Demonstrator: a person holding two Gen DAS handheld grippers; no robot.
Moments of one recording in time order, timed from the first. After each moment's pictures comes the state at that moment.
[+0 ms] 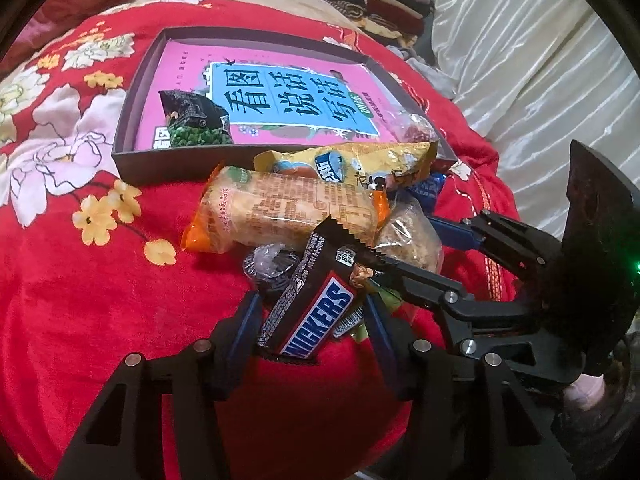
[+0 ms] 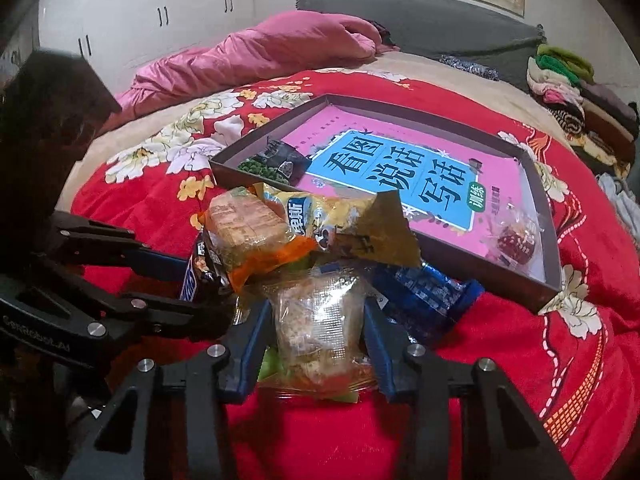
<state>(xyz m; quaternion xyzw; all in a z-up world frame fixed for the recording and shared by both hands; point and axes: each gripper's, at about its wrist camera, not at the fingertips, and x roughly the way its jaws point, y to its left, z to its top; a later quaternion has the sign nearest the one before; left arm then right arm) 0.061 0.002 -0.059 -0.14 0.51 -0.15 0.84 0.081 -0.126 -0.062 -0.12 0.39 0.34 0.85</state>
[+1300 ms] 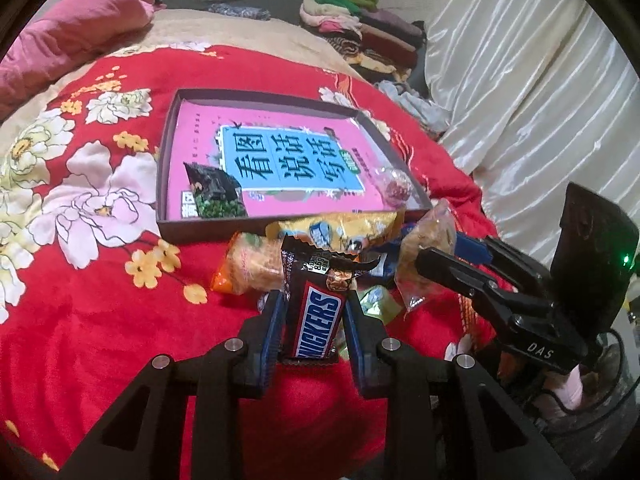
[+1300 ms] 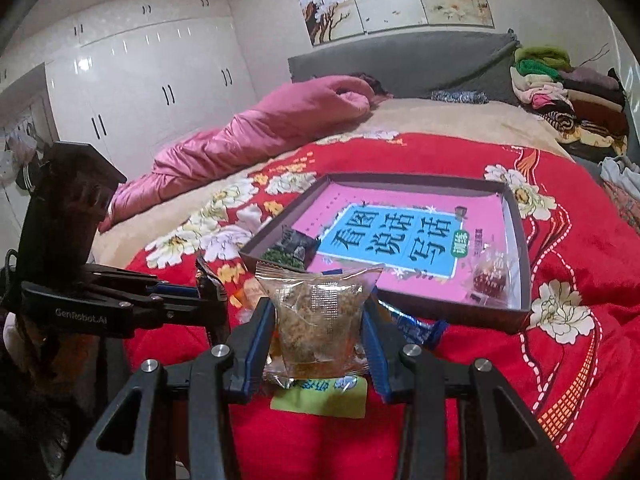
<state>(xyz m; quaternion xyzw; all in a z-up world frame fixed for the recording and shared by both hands) 0.043 0.019 -0.004 -0.15 0.45 -0.14 0.87 0.070 -0.164 -0.014 0.00 0.31 0.37 0.88</state>
